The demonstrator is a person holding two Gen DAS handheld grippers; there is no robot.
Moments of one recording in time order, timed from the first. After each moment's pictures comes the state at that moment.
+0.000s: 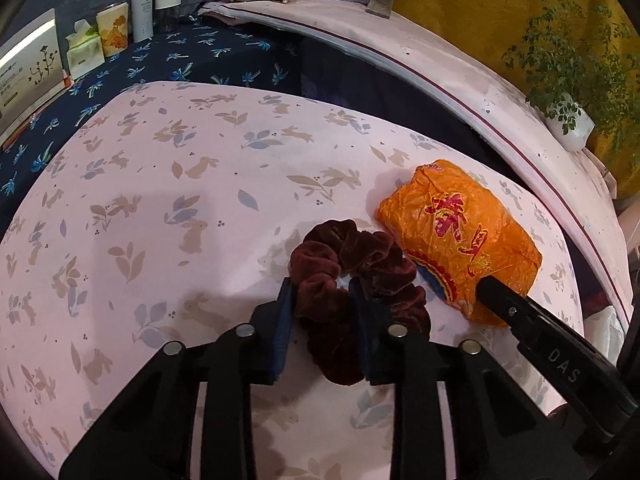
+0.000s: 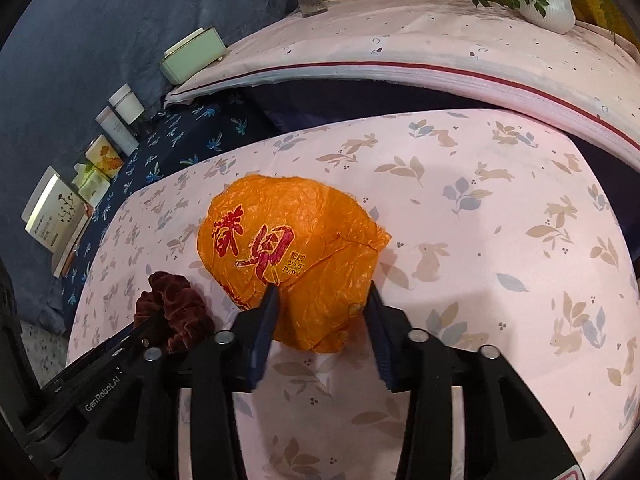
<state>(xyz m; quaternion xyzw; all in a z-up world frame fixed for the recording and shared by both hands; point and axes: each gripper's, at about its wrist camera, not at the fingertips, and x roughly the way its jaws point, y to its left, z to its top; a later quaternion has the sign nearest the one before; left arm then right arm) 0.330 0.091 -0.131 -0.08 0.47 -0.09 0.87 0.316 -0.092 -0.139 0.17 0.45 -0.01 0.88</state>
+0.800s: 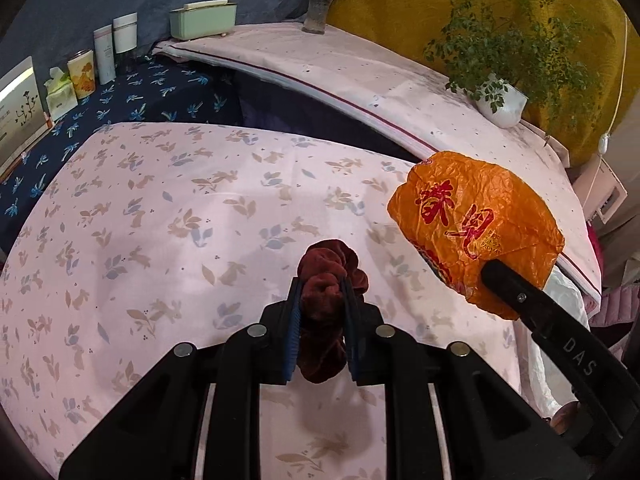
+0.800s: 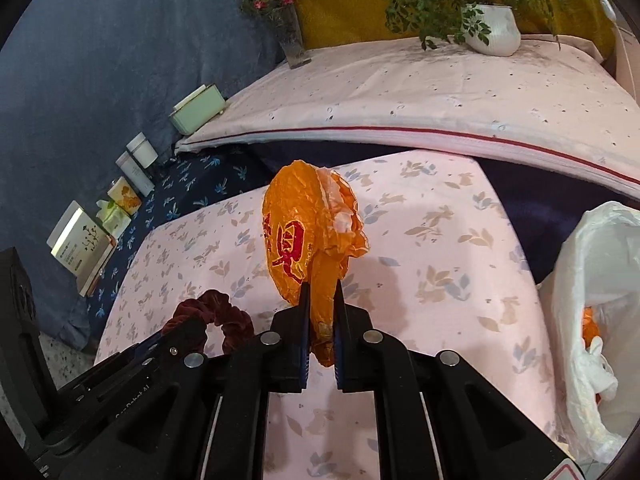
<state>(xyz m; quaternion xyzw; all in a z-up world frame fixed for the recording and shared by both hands) 0.241 0.013 -0.062 -0.05 0.44 -0.15 0.88 0.206 -0.157 -0.063 0.21 0.37 -0.03 0.91</state>
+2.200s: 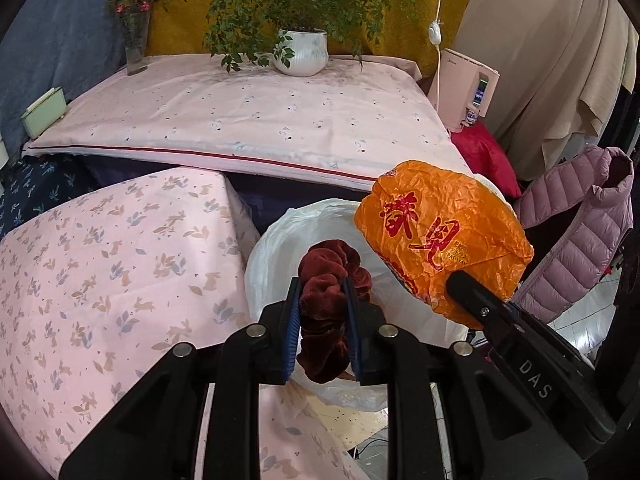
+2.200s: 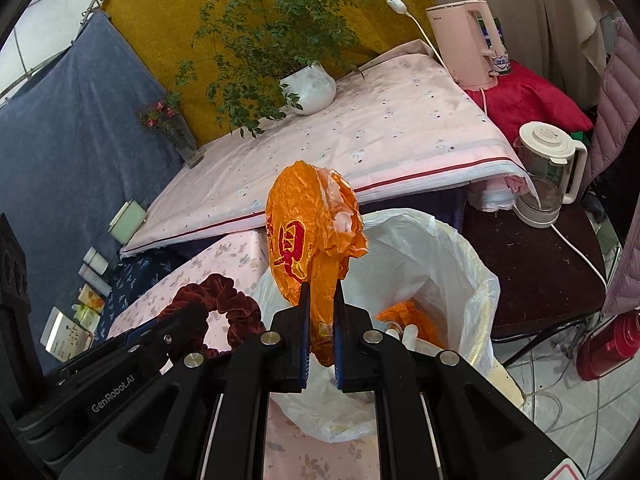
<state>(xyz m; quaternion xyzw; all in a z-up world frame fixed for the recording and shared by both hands) 0.106 -0.239 -0.009 0.08 0.41 -0.33 0.84 0.005 -0.367 -0.045 0.30 0.28 -0.17 0.90</state>
